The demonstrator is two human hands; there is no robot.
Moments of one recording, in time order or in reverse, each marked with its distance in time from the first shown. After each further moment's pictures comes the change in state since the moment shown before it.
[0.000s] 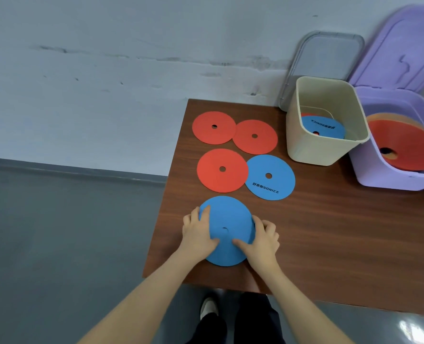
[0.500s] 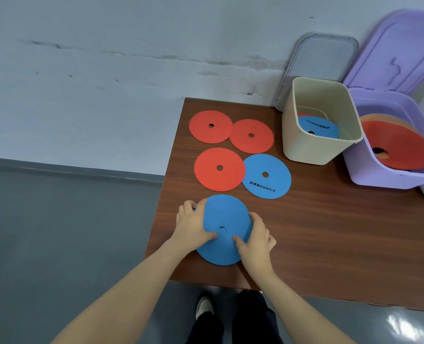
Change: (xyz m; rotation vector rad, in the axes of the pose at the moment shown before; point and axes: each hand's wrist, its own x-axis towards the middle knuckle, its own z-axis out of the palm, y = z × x) left_hand 0.016 -0.011 -0.012 0.027 0.056 0.097; right_hand -0.011 -0.008 0.008 0.129 0.126 -0.073
